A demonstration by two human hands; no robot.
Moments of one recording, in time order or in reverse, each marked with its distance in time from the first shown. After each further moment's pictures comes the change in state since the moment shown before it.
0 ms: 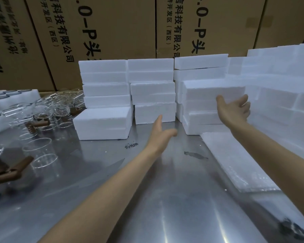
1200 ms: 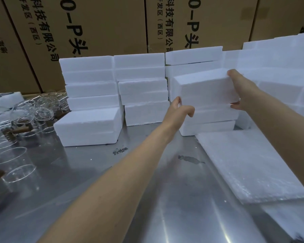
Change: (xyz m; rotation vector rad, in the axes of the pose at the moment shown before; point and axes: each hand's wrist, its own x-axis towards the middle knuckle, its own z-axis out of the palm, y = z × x) left_hand 0.049 0.046 0.050 -0.018 -0.151 0.015; right_hand 0.055 -0.025 -0.038 0.446 -0.191 0.237
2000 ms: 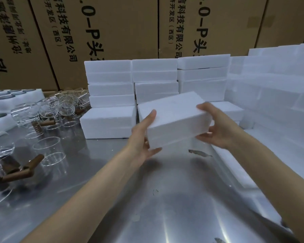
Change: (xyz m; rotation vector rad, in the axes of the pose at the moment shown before) left_hand -0.104 -0.026 -0.092 -0.518 0.161 -0.261; right_hand -0.119 0.053 0.039 0.165 -0.417 0.195
